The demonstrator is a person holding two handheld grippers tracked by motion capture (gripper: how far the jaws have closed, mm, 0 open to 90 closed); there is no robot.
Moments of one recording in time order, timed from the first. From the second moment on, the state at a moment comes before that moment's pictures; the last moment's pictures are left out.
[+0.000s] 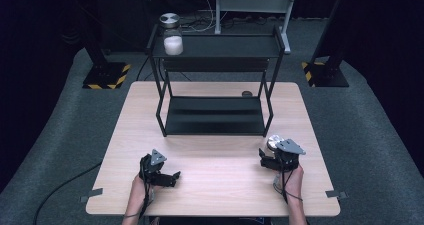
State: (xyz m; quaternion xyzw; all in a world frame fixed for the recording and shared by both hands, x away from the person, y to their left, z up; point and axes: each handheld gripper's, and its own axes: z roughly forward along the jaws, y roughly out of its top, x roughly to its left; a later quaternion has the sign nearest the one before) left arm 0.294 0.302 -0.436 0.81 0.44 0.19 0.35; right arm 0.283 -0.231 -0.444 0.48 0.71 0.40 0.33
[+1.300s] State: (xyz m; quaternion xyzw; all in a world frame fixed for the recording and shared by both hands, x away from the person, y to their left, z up) left arm 0.294 0.301 -0.436 0.81 0.44 0.19 0.35; right arm 0.305 -0.221 -0.413 0.42 0.73 0.45 0.30
